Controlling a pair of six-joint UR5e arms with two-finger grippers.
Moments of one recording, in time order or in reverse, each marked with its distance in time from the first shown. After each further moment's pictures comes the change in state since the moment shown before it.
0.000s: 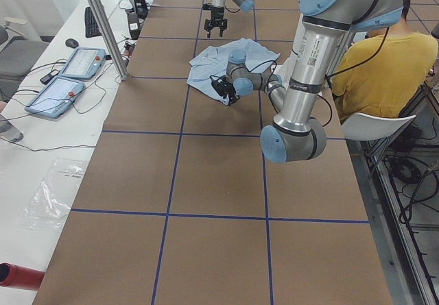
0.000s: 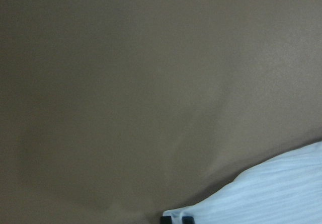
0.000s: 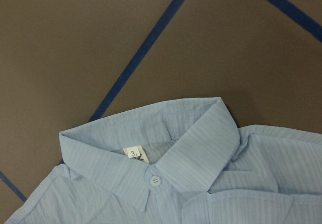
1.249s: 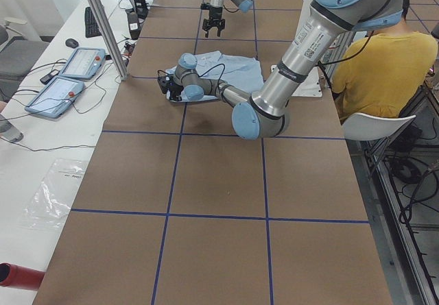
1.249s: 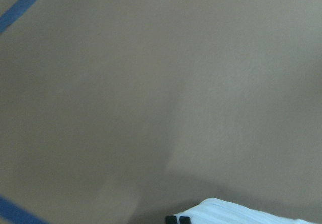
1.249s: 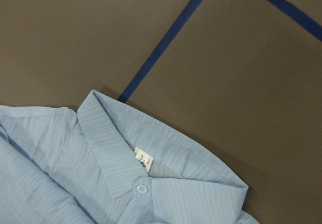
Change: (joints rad) left arm -0.304 -0.368 0.661 -0.434 0.008 0.238; right arm 0.006 0.006 0.004 0.004 -0.016 -0.009
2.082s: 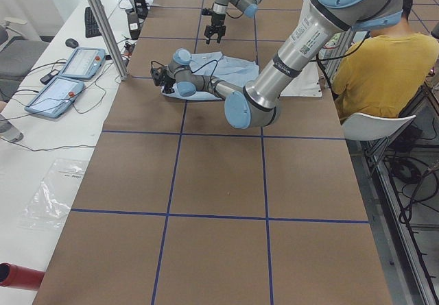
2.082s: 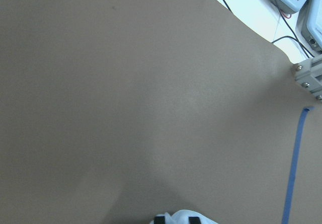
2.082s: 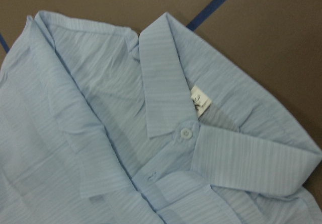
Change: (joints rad) left arm -0.017 -0.035 0.020 -0.126 -0.005 -0.022; right arm -0.178 0.097 0.001 -0.029 -0.239 -0.114
